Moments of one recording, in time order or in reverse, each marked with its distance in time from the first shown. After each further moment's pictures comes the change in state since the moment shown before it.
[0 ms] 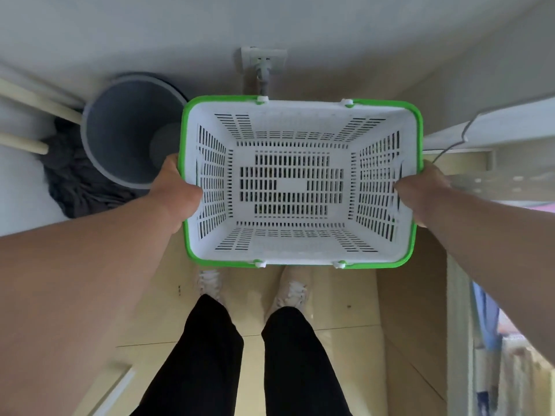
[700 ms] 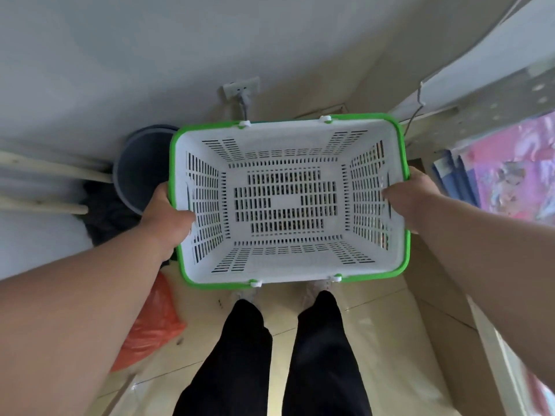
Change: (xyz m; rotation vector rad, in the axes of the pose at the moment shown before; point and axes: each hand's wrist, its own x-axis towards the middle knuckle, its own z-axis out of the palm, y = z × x) left_hand -0.043 0.013 -0.083 0.110 -0.085 0.113; right_hand -0.119 0.040 -0.015 0.234 -0.020 0.116
